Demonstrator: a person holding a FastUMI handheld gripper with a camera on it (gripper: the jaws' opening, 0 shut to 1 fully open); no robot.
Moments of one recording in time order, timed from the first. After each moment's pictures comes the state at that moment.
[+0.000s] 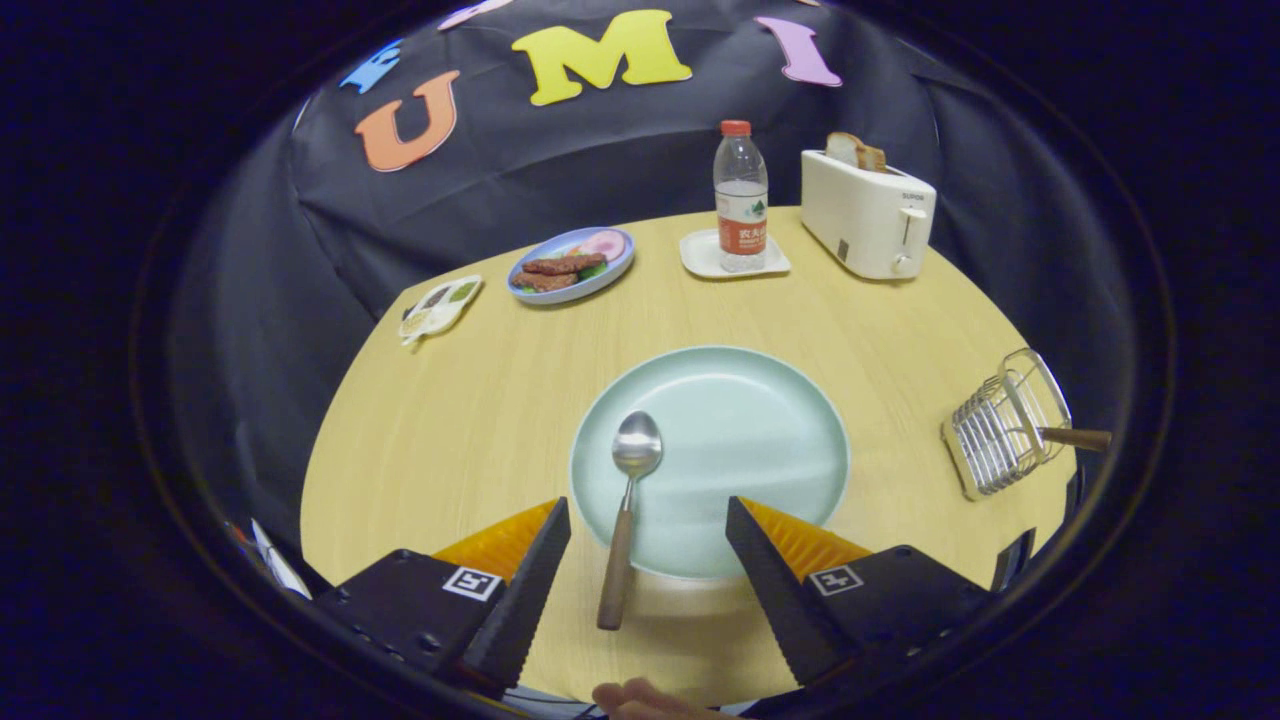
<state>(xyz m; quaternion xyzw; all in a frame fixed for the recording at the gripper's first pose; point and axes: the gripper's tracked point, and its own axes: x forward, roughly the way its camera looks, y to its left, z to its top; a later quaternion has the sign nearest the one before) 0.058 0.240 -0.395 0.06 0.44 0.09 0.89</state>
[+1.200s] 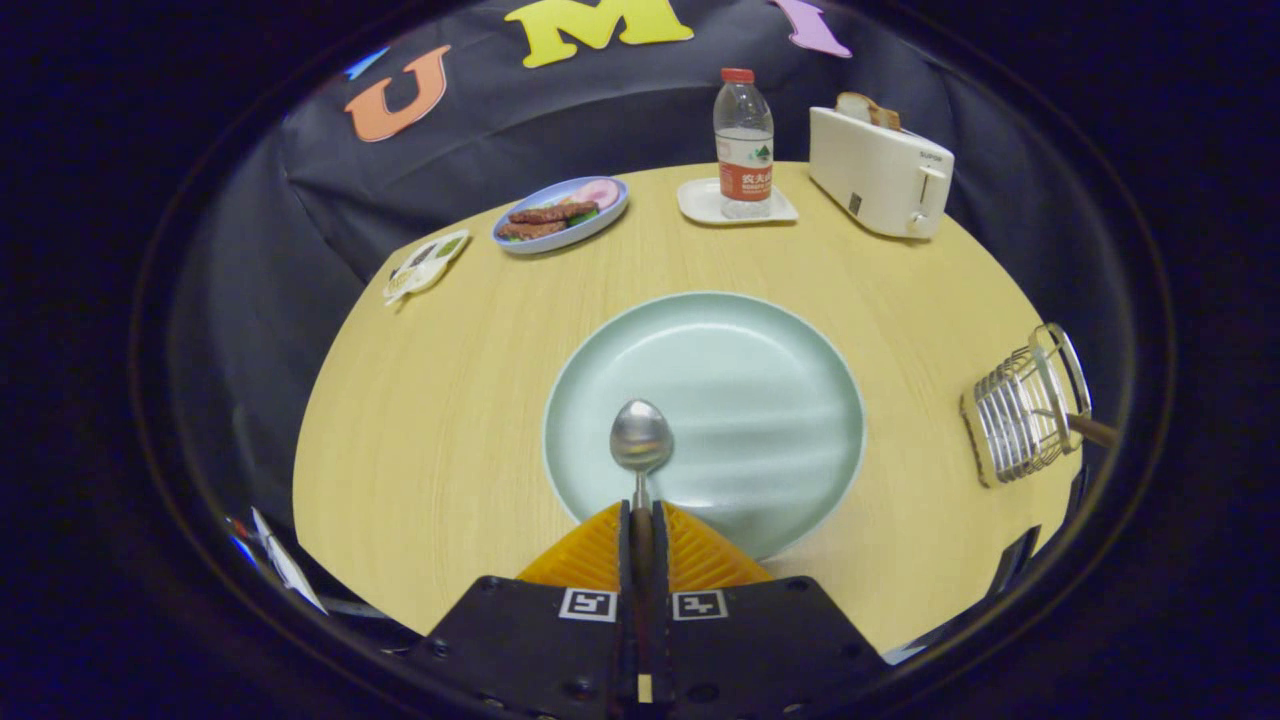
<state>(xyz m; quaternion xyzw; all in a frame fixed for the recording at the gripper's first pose) 0.048 0.215 -0.406 0.03 0.50 0.11 0.86</state>
